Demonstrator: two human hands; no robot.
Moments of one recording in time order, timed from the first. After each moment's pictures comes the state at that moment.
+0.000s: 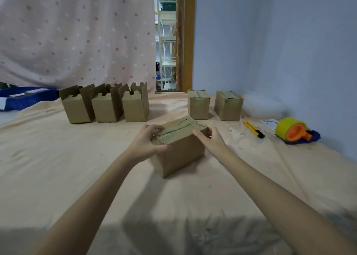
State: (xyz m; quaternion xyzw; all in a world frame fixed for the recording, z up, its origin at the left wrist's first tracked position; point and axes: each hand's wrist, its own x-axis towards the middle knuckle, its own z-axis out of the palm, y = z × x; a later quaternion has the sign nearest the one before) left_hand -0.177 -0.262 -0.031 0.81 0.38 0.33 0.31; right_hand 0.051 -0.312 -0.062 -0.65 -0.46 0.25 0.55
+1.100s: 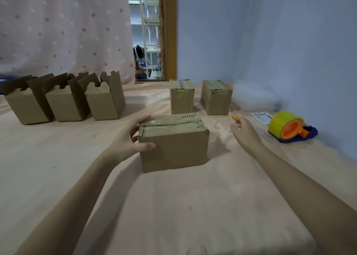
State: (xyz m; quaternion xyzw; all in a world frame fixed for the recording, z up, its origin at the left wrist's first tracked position) left_hand -0.119 -0.196 -0.058 0.77 0.25 0.36 0.46; right_hand 0.240 -0.289 -0.089 -0.79 -0.44 0.05 0.43
